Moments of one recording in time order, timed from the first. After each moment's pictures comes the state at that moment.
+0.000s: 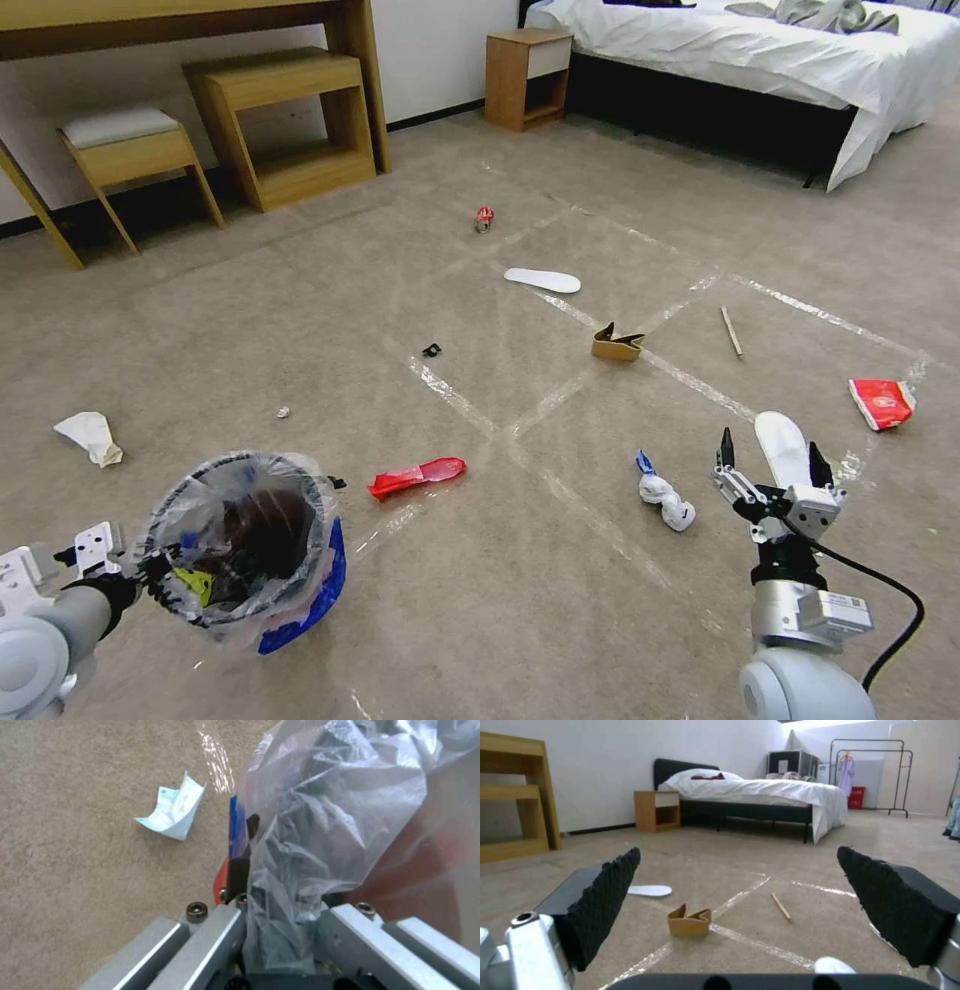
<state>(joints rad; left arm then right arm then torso) 1.71 -0.90 -0.96 -2.07 -1.31 0.61 -0.48 -1.58 1.40 0.68 2.05 0.18 0.24 0.20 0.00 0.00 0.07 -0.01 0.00</state>
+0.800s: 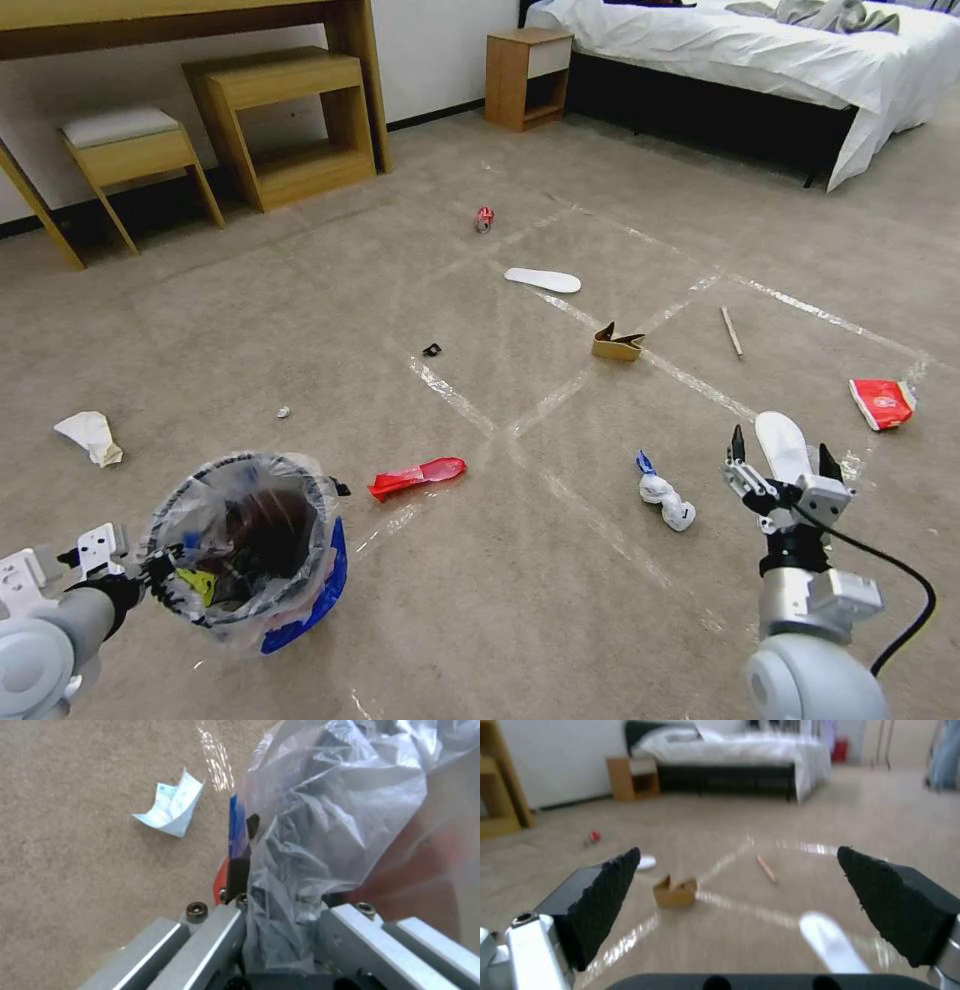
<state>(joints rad) 1.71 -0.93 -0.95 -2.07 -1.28 0.61 -0.47 -1.54 1.33 0.67 2.11 0.33 -0.02 0.34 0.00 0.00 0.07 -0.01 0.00</state>
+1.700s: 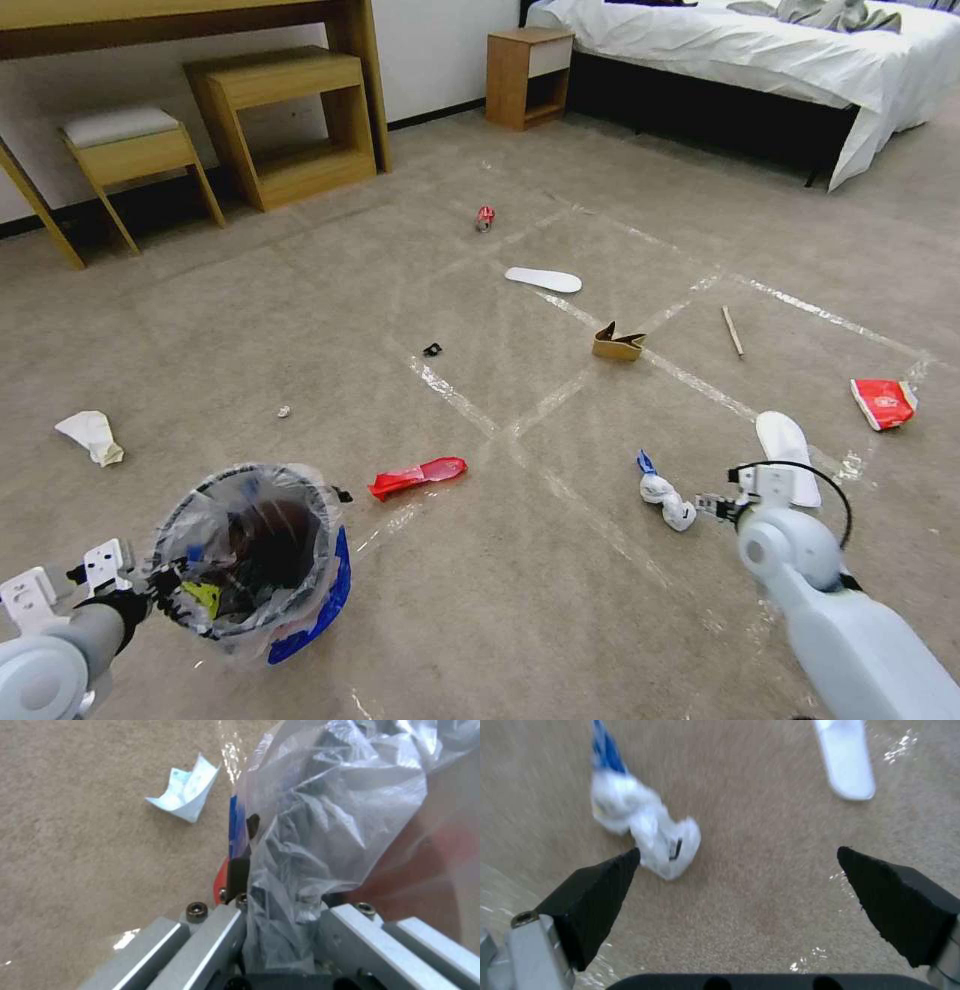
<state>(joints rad) 1.74 -0.99 -0.94 -2.07 -1.23 0.59 -0.47 -1.05 1.00 0.33 1.57 0.75 -0.75 0.60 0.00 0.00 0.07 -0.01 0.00</state>
